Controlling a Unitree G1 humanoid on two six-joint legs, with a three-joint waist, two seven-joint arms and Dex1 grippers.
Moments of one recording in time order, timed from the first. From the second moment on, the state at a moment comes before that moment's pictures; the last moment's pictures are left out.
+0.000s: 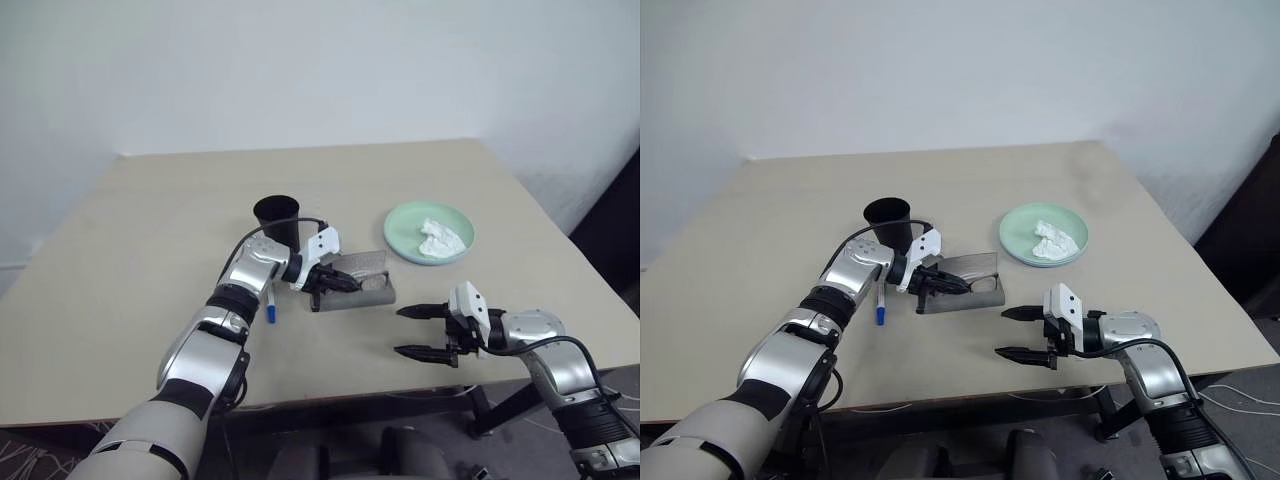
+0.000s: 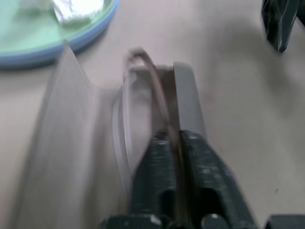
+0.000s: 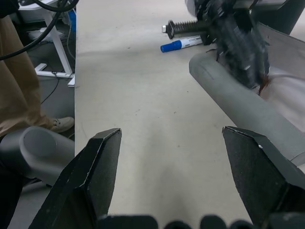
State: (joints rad) left arm -0.92 0.28 -0.26 1.03 0.01 -0.03 -1.32; right arm -0.19 -0.56 0.14 0.01 0.32 0.15 1.25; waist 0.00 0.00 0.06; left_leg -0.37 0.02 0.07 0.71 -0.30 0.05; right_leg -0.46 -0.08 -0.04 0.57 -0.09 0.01
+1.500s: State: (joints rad) left arm -1.07 0.25 -0.23 1.27 0.26 -0.27 -0.90; right arm -0.30 -0.58 0.05 0.22 0.27 0.06 1.08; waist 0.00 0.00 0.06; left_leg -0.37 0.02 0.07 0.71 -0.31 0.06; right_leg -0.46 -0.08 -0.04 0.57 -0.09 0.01
